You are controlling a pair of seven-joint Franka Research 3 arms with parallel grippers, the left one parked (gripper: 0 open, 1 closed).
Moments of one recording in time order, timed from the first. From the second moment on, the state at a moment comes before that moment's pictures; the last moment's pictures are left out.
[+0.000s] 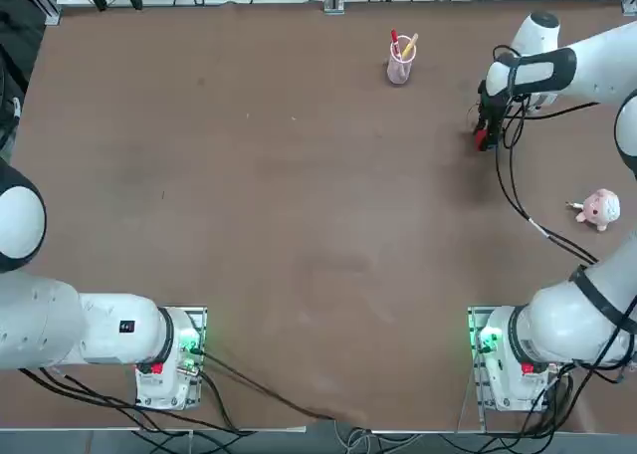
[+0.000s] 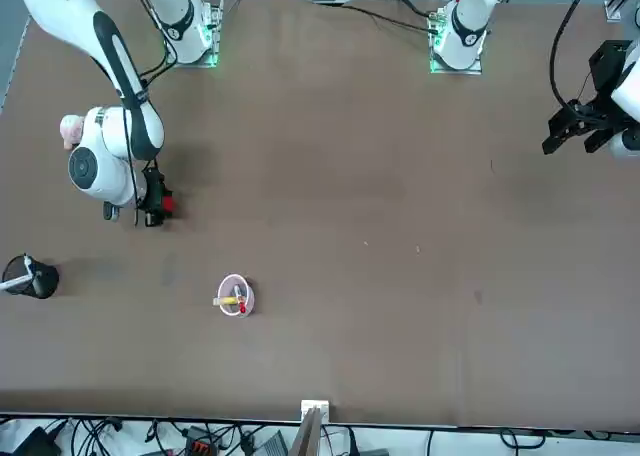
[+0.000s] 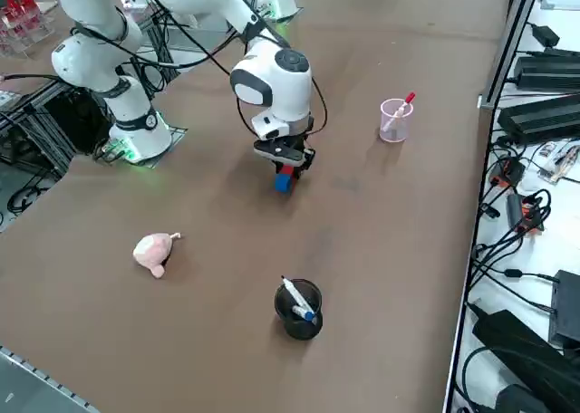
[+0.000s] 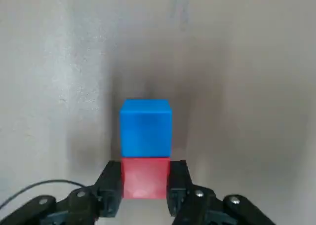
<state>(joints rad) -0.08 0.39 0.08 -2.19 0.00 2.42 1.49</state>
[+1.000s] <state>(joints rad) -0.08 0.22 0.14 -2.00 0.00 2.01 1.16</state>
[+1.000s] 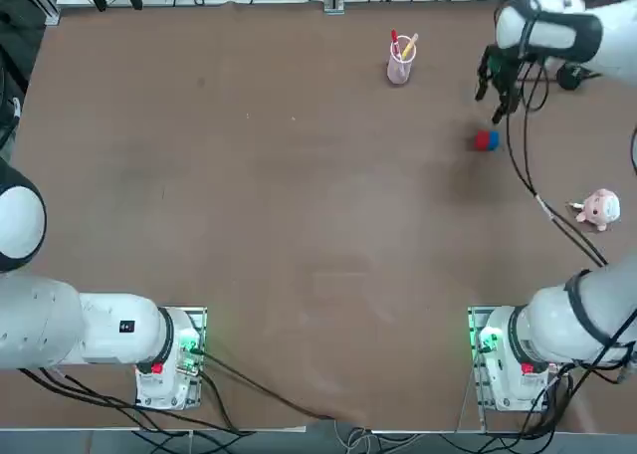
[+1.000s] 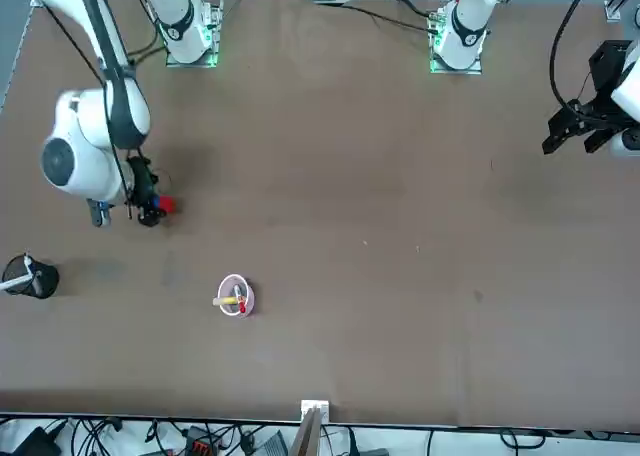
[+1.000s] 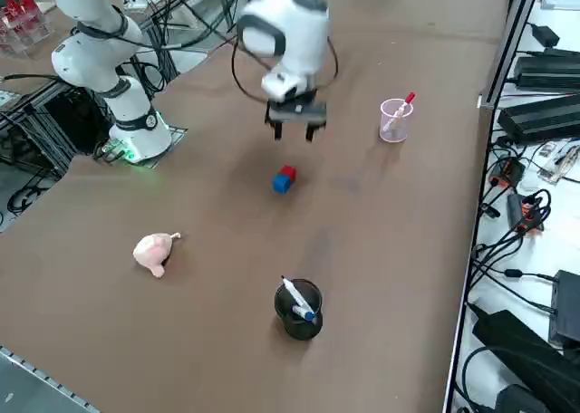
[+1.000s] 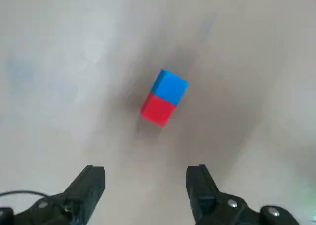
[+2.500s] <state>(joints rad) 0.02 0.08 0.00 -1.57 -0.02 1.66 0.03</state>
